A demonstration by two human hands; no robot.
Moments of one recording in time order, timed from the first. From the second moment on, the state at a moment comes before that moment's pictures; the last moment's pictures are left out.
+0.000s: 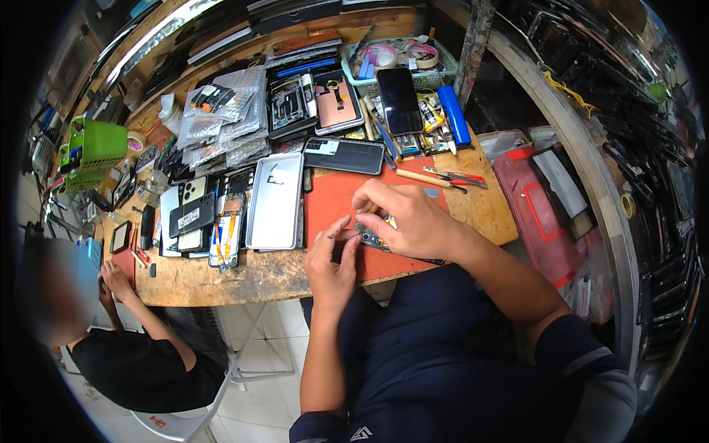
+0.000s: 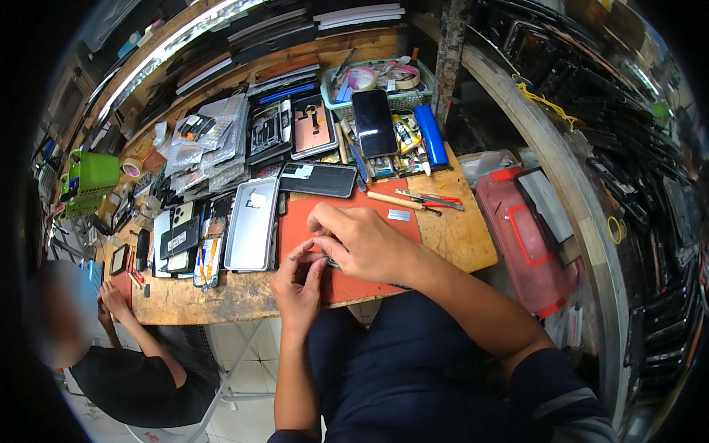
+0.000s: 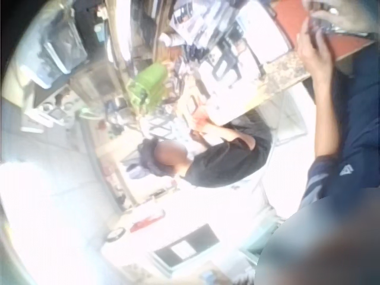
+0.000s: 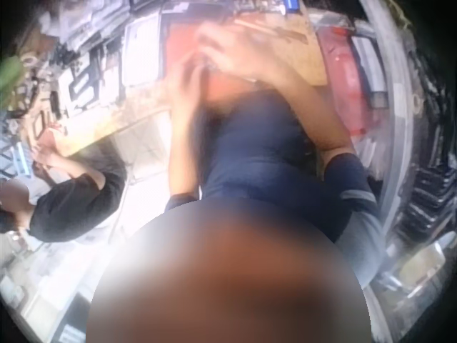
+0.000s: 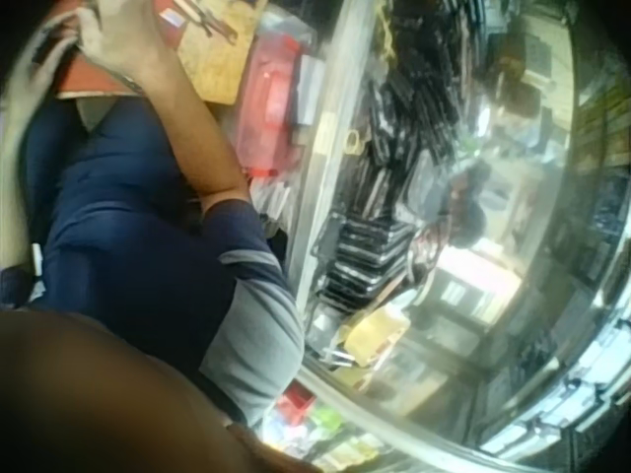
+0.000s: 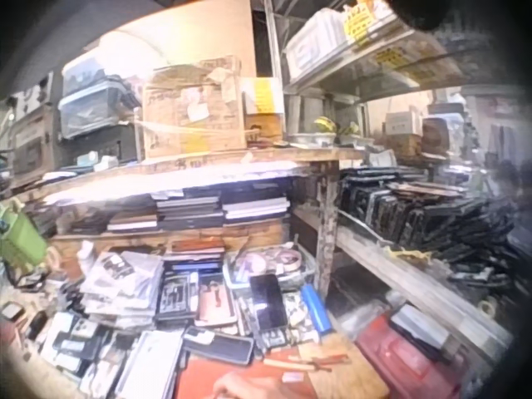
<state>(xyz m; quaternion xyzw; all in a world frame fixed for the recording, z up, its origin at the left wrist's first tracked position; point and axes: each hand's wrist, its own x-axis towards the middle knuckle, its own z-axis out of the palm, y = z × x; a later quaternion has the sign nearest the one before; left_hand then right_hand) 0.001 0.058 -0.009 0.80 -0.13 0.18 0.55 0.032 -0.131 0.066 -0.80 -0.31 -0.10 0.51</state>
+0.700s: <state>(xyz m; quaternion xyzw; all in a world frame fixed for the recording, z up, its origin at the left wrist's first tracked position) -0.004 0.064 0.003 0.84 -0.23 0.12 0.47 0.030 -0.139 0.075 -0.84 -0.39 -0.02 0.39</state>
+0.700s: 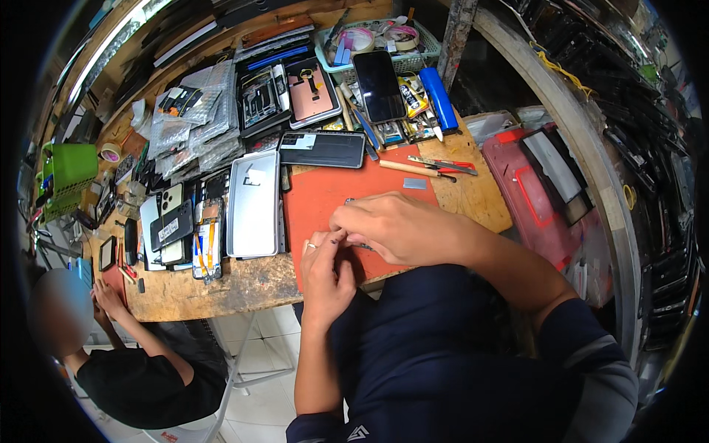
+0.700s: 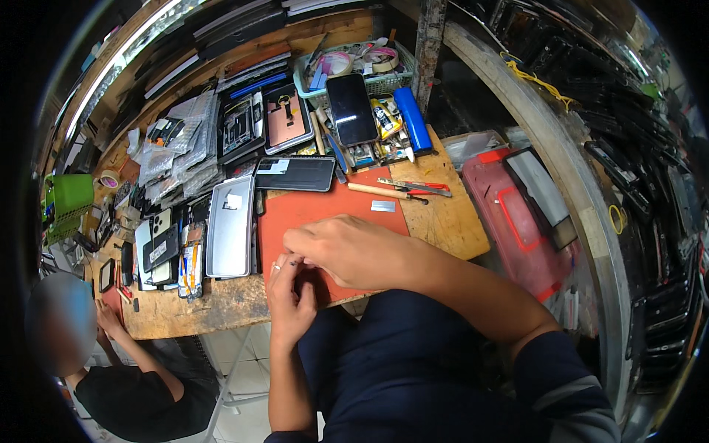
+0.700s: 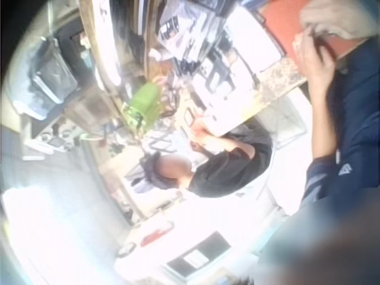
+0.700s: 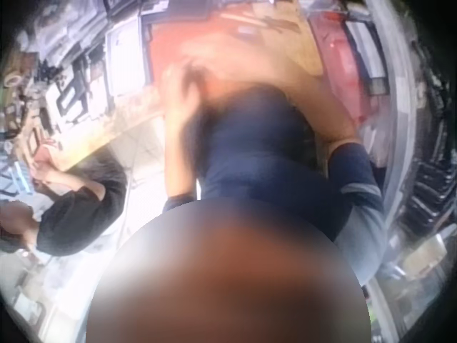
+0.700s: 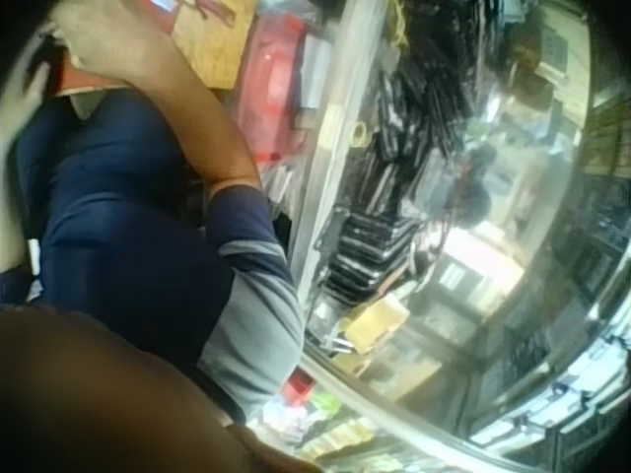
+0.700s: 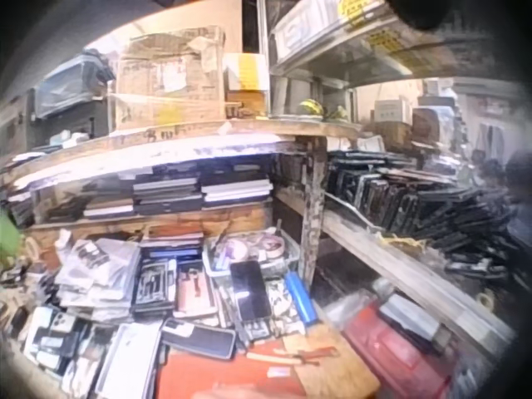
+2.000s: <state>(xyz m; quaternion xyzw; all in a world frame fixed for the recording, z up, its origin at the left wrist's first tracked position) -0.004 0.067 0.003 0.81 -0.16 0.20 0.52 0.019 -0.133 0.096 -0.89 -0.40 -0.07 0.21</state>
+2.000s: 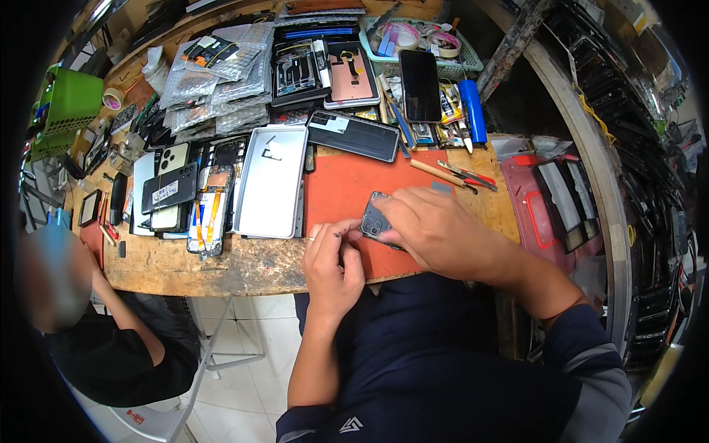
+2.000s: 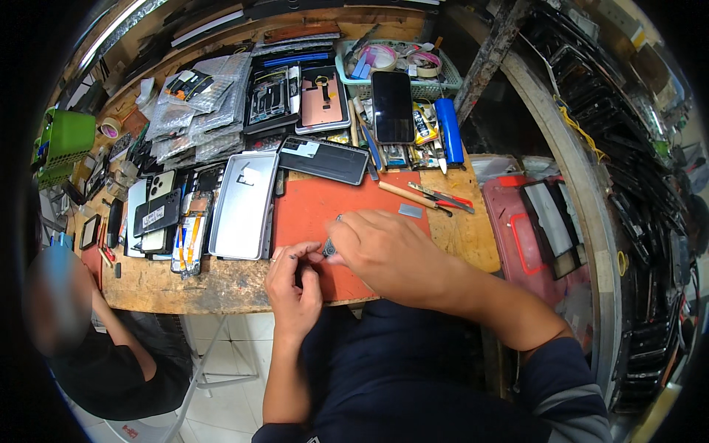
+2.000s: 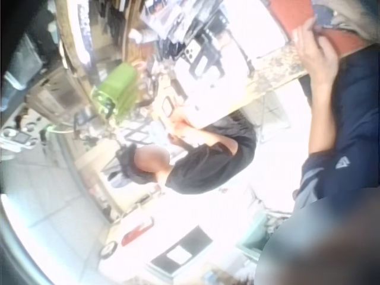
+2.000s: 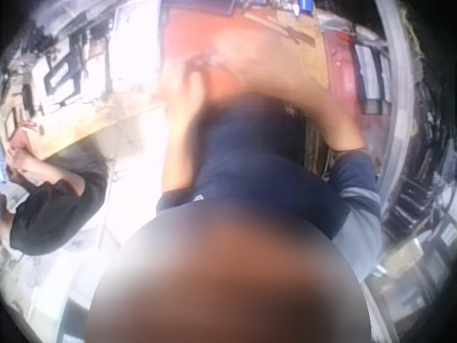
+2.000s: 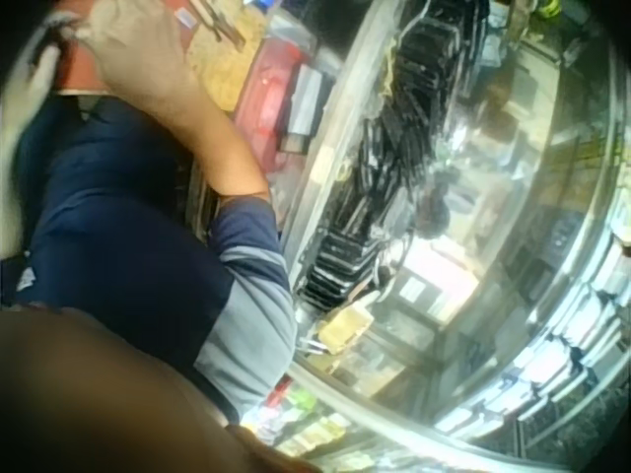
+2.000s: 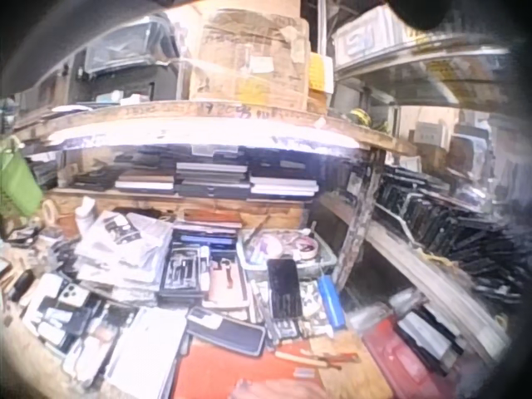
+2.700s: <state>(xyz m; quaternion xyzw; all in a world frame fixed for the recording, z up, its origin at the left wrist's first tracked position) -0.004 0.069 -0.002 0.83 -0.19 0.24 0.47 0.003 -0.127 0.102 -0.91 -0.35 -0.12 0.16</state>
